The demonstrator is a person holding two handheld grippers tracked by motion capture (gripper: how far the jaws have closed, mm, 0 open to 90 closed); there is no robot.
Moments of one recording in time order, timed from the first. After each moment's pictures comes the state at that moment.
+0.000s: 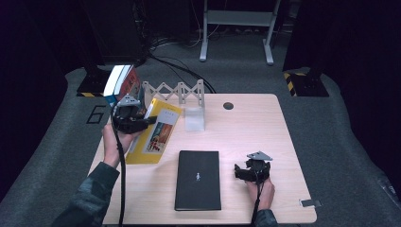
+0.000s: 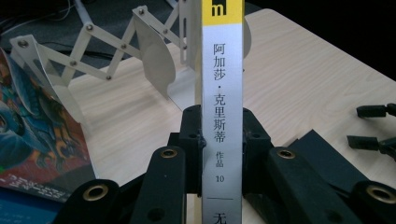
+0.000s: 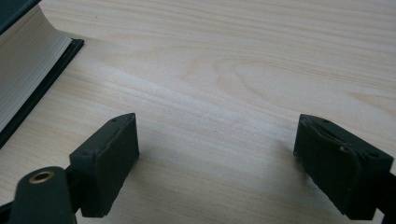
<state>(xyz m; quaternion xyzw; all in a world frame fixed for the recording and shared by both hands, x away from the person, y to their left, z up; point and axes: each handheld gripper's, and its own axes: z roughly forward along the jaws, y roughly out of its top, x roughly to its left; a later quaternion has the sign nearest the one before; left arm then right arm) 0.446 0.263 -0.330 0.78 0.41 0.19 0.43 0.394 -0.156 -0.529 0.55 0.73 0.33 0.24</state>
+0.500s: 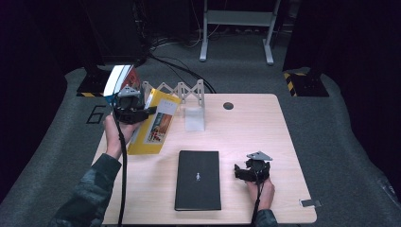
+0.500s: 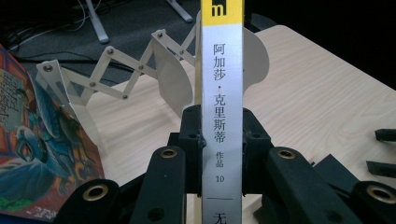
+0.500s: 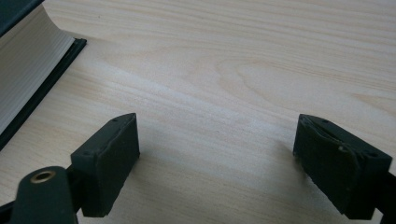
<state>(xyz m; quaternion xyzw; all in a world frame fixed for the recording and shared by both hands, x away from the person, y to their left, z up) 0.467 0.262 -0.319 0.77 0.42 0.21 0.43 0.394 -0.156 -0.529 0.54 0.73 0.33 0.24</state>
